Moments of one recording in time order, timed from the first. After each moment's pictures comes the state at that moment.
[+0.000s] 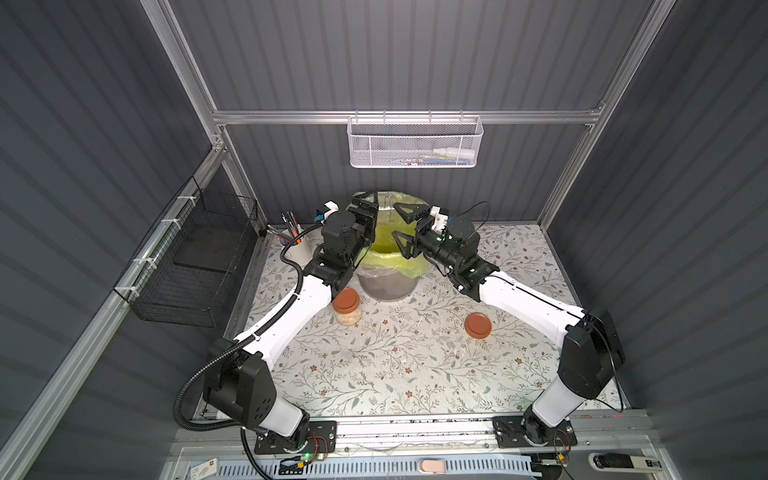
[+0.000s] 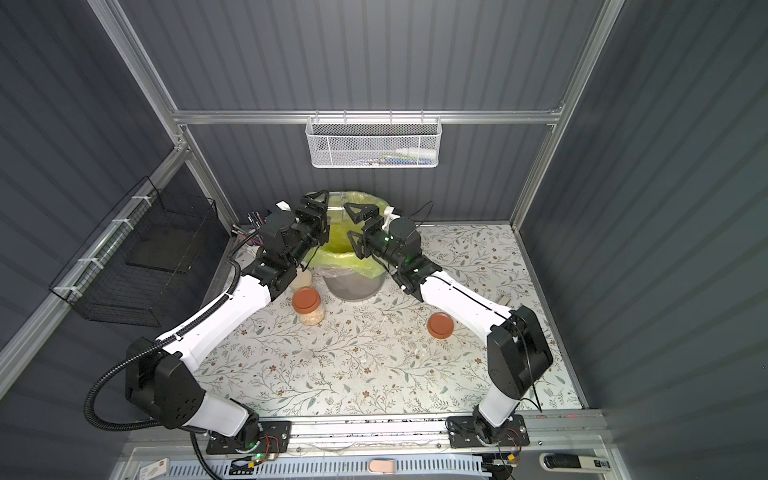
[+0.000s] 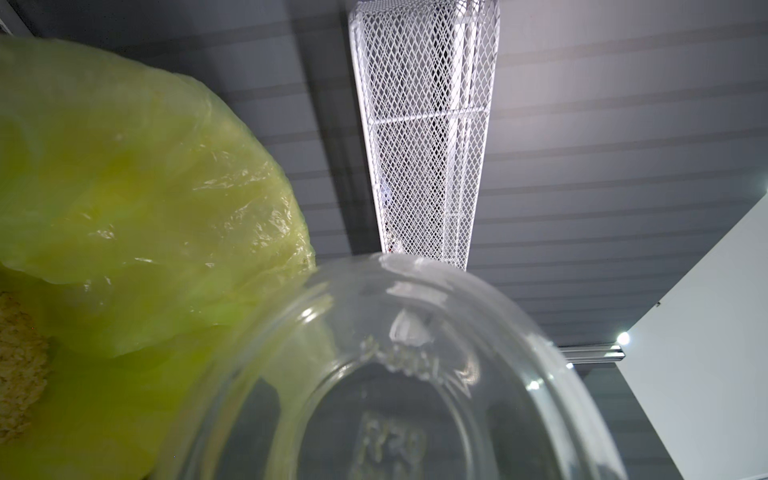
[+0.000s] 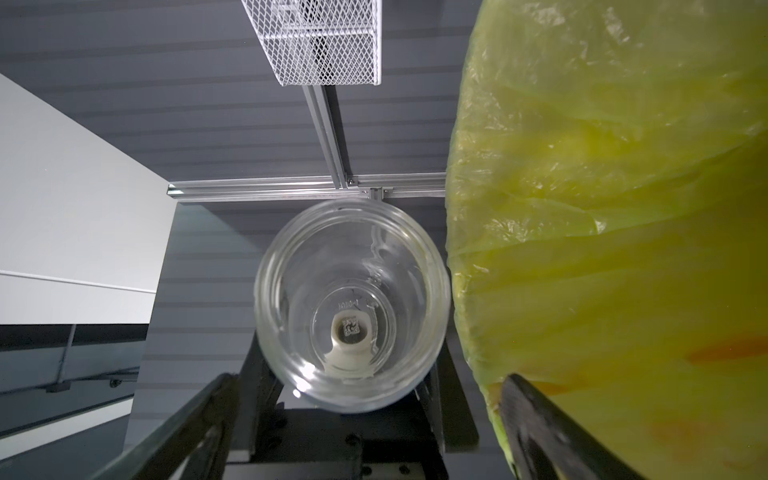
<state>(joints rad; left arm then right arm) -0.52 1.51 1.33 0.18 -0.14 -1.48 0.66 1.68 1.36 0.38 -0.17 1.59</state>
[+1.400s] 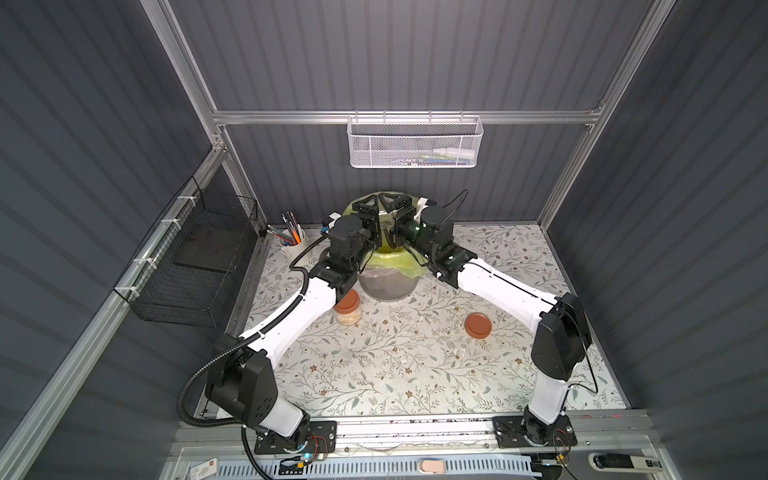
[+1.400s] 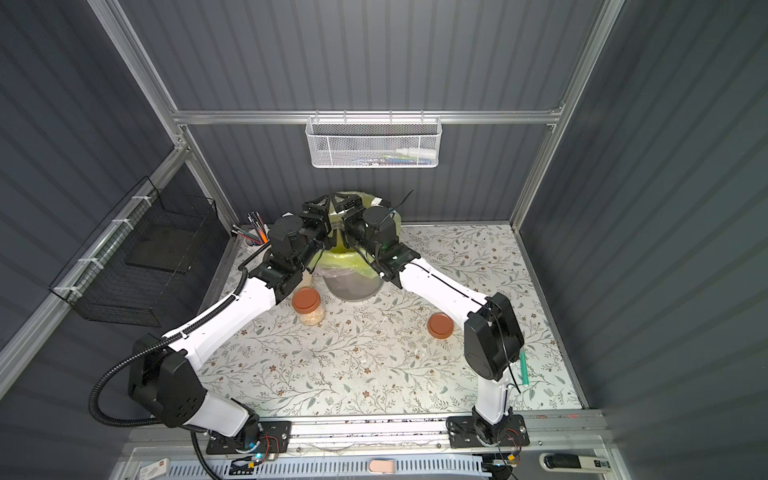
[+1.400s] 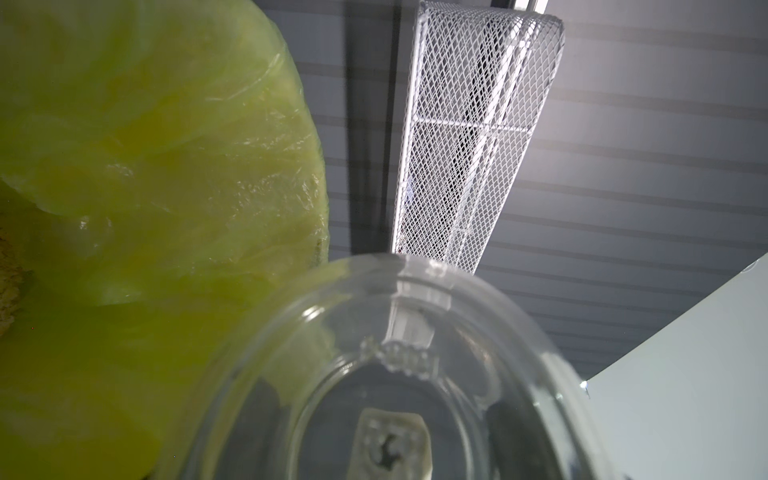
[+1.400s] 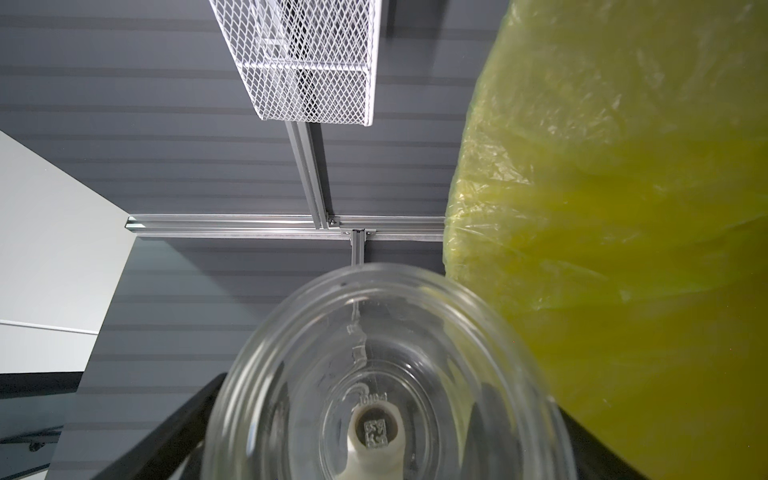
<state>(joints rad) -0.54 1.52 1.29 0.20 -0.19 -1.66 0.72 1.86 1.63 0.24 0.01 1.52</state>
